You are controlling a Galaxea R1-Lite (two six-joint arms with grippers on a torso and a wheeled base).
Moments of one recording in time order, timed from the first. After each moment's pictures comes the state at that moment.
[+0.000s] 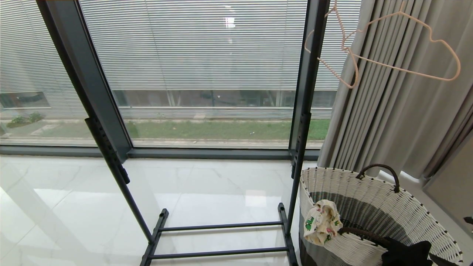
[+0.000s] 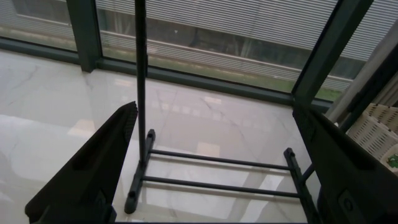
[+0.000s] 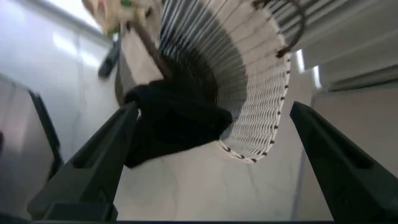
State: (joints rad) left arm 0.00 0.00 0.00 -0.01 0.04 -0.11; right arm 0.06 0.96 -0.36 0.02 0.08 -0.58
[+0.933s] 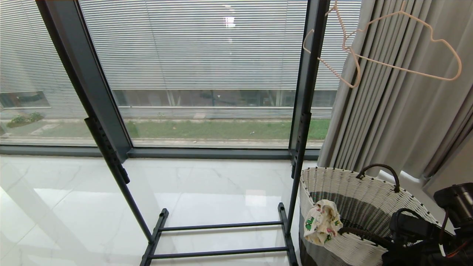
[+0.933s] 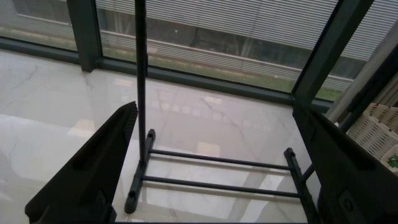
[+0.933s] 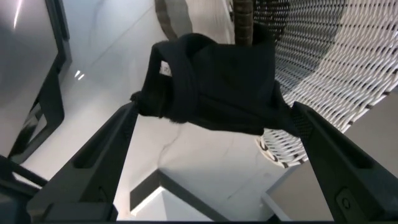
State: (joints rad) left arm 0.00 0.00 0.00 -0.01 0.04 -0.11; right arm 0.14 1.52 -0.44 0.02 0.00 -0.76
